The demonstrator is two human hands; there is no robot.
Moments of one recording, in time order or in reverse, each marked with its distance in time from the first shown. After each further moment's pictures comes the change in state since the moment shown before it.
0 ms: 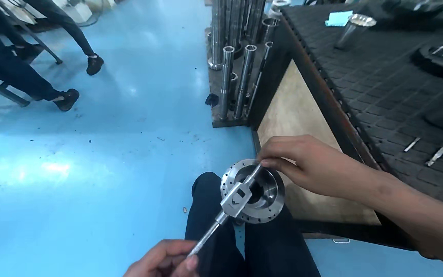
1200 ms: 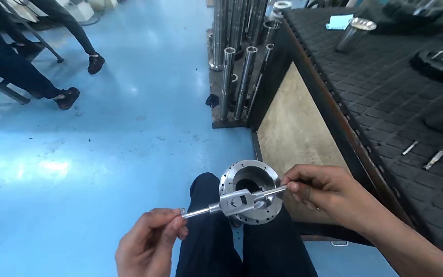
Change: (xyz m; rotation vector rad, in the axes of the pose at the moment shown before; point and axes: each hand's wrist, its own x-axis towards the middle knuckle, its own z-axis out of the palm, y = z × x) left_hand 0.047 -0.037 -0.003 0.173 0.239 0.474; right_hand -0.063 -0.018 0.021 0.621 0.174 0.516
